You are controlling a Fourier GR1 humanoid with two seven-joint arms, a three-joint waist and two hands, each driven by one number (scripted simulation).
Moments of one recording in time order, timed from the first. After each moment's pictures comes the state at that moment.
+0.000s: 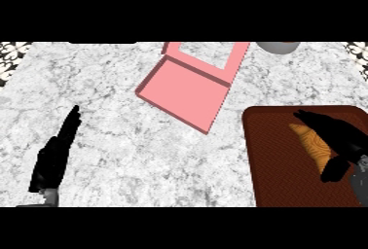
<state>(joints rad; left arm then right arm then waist) 0.02 0.25 -0.03 -1.56 -0.12 0.12 0.10 -0.19 -0.53 0.08 -1.37 0.94 0.46 -0.04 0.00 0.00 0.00</state>
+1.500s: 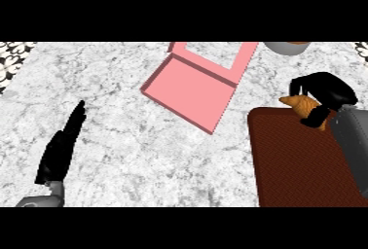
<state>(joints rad) -0.03 0.20 0.02 -1.52 -0.18 0.06 0.07 -0.66 -0.46 -0.03 -0.76 1.12 0.12 -0.34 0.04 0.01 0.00</state>
